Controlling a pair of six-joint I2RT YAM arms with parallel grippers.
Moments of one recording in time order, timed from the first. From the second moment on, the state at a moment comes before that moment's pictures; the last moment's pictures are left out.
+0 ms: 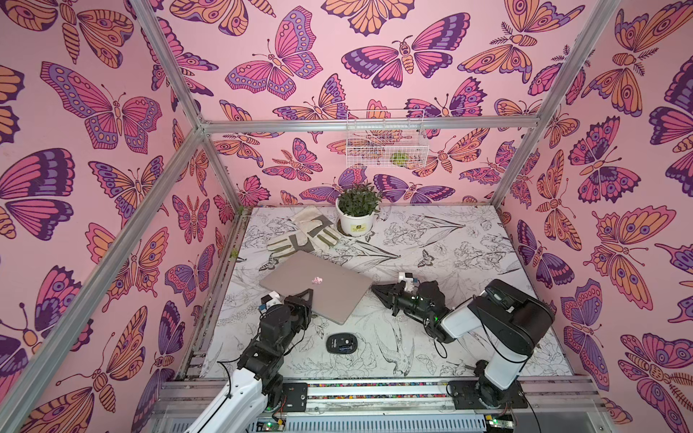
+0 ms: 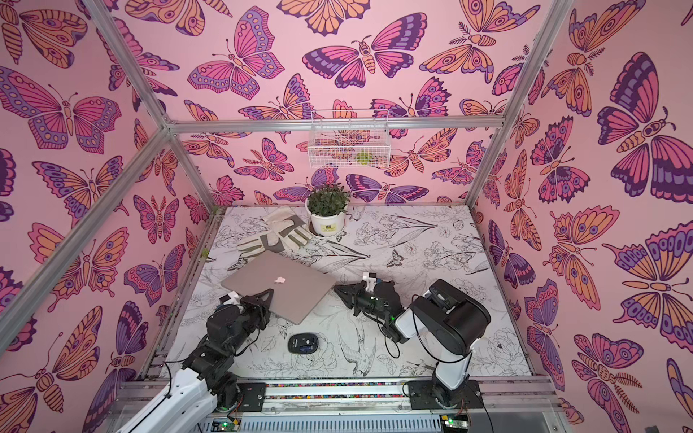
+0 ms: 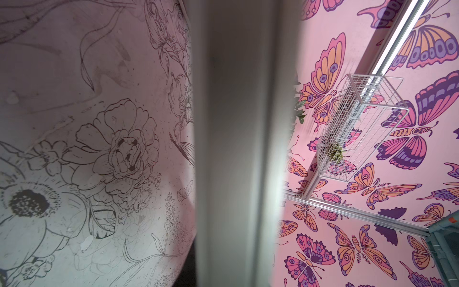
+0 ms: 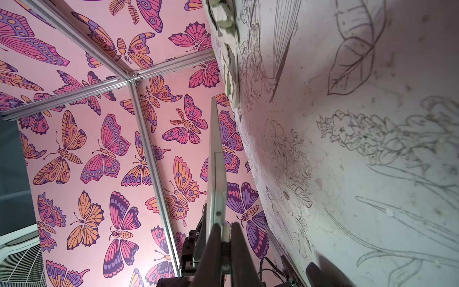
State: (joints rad) left arm -0.41 0.53 0.16 0.08 -0.06 -1.64; right arm 0.70 1.78 0.41 1.21 -0.35 1.76
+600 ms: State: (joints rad) left arm -0.41 0.52 0.16 0.09 -0.06 -1.64; right arm 0.71 1.76 0.41 1.21 -0.35 1.77
